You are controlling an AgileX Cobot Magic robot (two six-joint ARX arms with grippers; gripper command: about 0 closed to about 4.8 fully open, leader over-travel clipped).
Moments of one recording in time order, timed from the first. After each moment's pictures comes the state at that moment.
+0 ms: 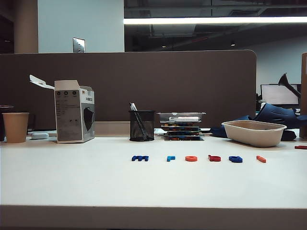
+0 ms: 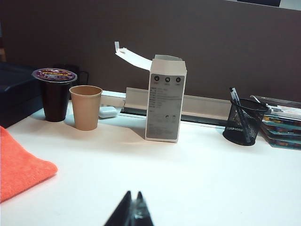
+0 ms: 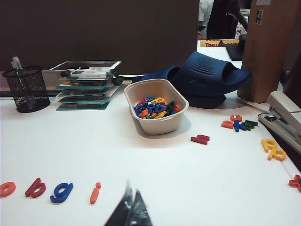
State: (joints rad) left arm -0.01 0.00 0.01 0.10 -0.03 -0.08; right arm -0.11 0.00 0.01 0.02 -0.16 0.06
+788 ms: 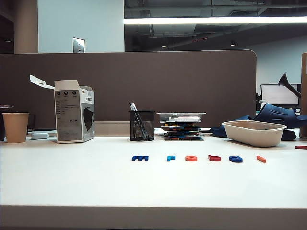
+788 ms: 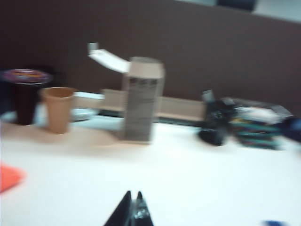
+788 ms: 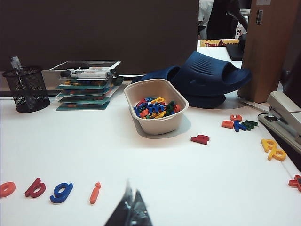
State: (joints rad) left arm -0.01 0.00 0.03 0.09 0.07 -0.12; right arm -0.11 0.00 0.01 0.02 -0.16 0.06
